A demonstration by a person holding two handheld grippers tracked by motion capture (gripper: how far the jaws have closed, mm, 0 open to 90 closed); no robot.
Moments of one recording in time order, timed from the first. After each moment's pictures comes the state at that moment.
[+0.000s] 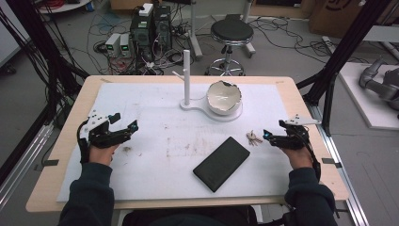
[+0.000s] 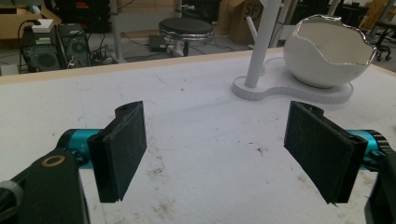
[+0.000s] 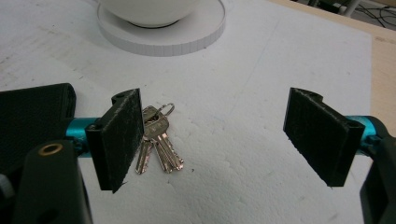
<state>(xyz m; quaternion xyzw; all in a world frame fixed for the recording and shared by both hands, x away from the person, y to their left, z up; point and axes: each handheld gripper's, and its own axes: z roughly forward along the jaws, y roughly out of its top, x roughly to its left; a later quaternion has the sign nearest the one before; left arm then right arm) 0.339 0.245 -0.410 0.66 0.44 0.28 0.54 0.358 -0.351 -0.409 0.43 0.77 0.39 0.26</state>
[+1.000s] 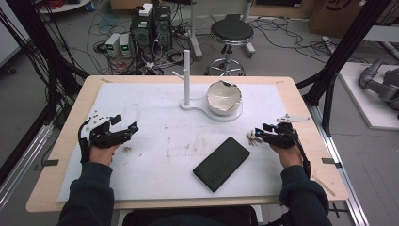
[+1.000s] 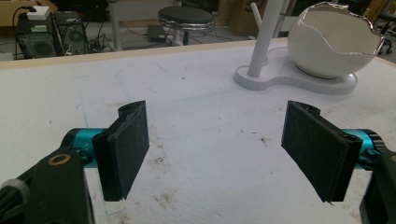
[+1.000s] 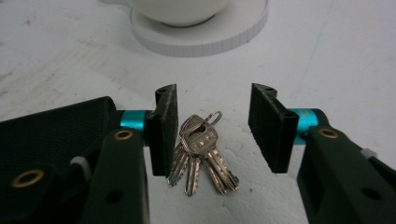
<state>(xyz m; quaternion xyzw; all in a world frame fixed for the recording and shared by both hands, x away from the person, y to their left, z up) 0.343 0.246 -0.415 0.67 0.45 0.26 0.53 0.374 -0.328 -0.425 0.45 0.77 0.41 0.17</state>
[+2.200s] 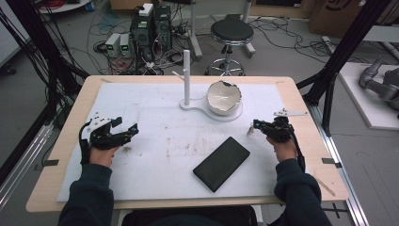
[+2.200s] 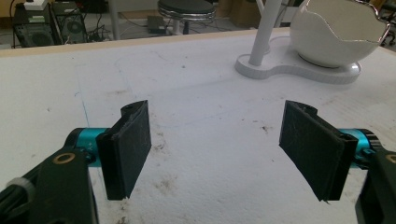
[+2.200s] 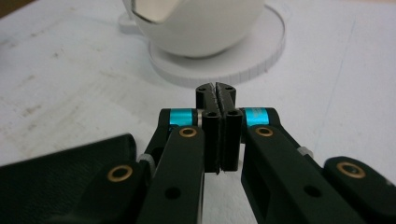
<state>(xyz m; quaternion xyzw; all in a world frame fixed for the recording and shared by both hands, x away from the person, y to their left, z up) 0.341 0.246 -0.421 0.68 0.46 0.26 0.52 0.385 -0.318 -0.412 0.44 0.75 0.46 0.15</state>
